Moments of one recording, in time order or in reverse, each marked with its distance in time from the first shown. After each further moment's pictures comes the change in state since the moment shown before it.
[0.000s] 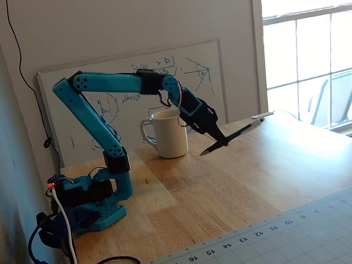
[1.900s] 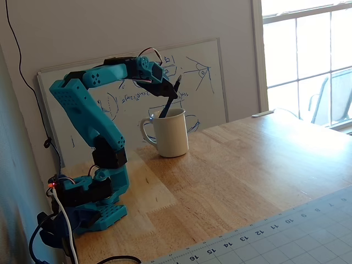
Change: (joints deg) arm -43.2 -2.8 -10.8 -10.4 -152.6
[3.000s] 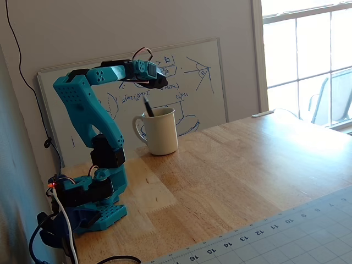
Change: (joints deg) arm -5.7 -3.6 -0.8 -15.0 0.1
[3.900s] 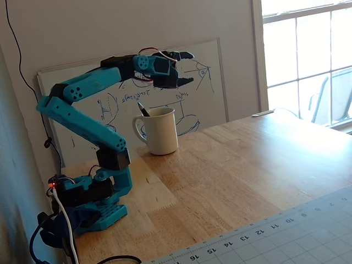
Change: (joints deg) arm 23.3 22.9 11.4 10.8 60.0
